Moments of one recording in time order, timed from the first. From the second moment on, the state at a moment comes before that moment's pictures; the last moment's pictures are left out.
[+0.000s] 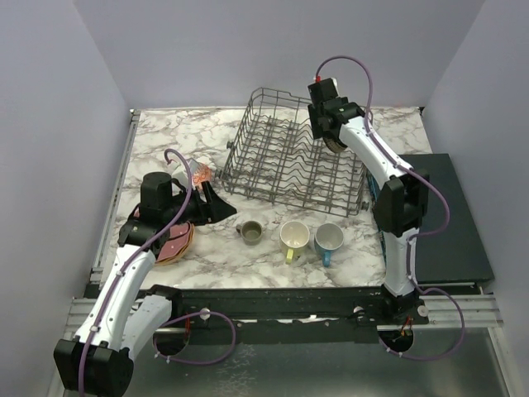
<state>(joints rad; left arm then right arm) -0.18 0.83 0.74 -0.45 0.64 -0.52 0.42 2.08 2.04 -0.78 0.52 0.08</state>
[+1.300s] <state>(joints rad) -0.18 0.82 0.74 -0.43 0.64 -0.53 0.35 2.44 2.23 -0.65 0.73 -0.15</state>
